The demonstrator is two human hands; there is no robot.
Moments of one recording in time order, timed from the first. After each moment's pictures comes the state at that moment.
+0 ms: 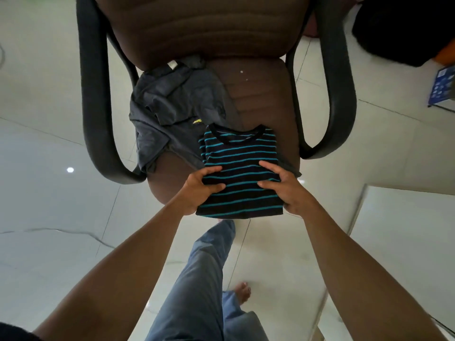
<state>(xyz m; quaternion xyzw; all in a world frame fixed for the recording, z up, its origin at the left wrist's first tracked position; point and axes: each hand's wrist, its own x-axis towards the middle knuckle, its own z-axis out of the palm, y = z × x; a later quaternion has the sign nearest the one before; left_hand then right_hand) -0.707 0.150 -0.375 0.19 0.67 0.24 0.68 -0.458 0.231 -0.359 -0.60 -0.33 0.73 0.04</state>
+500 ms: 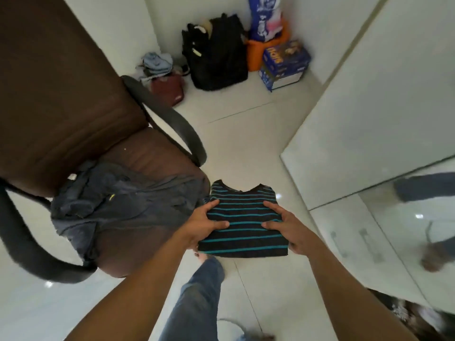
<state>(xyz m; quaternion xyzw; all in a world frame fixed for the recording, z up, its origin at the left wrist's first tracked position) -0.505 0.078 -0.245 0.47 0.53 -0.02 0.70 -0.264 -0.040 -0.248 -0.64 -0.12 0.68 0.34</state>
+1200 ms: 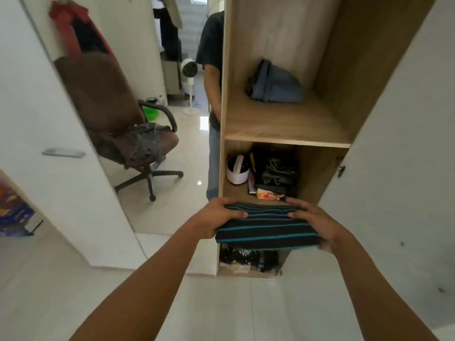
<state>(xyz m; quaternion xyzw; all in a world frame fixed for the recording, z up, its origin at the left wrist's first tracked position) -0.157 -0.413 0.000 0.71 0.04 -0.29 0.64 -0.197 -0.678 0.024 -0.72 0.14 0.20 0.65</state>
